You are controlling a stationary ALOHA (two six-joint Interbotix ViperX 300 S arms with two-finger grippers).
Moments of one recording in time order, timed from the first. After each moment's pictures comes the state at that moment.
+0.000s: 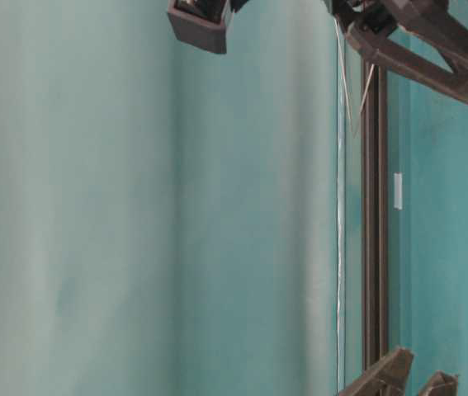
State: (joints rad) left arm -0.01 0.04 1.17 -0.04 -0.87 -0.02; right arm 0.05 0.09 0.93 0.06 -0.39 0.27
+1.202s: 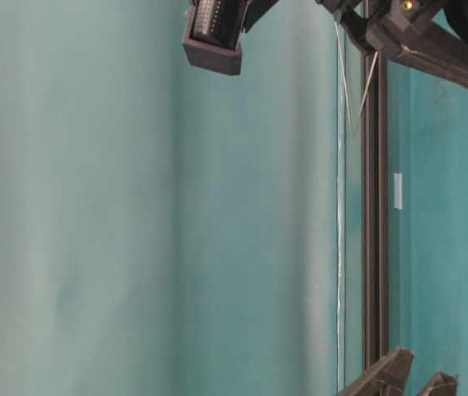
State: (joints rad) left arm -0.01 0.04 1.17 -0.04 -0.87 -0.02; right arm 0.05 0.09 0.89 0.06 -0.25 0.27
